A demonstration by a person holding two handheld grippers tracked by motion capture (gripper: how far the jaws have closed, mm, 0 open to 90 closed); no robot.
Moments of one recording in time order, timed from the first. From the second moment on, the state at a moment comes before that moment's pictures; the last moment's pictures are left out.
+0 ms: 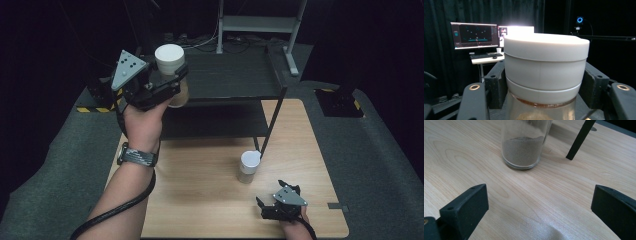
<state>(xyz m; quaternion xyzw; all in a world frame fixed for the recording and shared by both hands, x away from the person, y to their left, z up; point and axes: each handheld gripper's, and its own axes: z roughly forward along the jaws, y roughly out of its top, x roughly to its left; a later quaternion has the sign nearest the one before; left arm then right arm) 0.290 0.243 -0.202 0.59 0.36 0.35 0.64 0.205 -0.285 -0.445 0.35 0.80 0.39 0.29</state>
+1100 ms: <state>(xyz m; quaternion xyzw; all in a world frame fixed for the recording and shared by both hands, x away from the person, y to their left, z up) 0.331 0.218 -0.206 0.57 0.39 0.37 0.62 0.206 -0.289 -0.445 0.35 0.80 0.40 0.29</state>
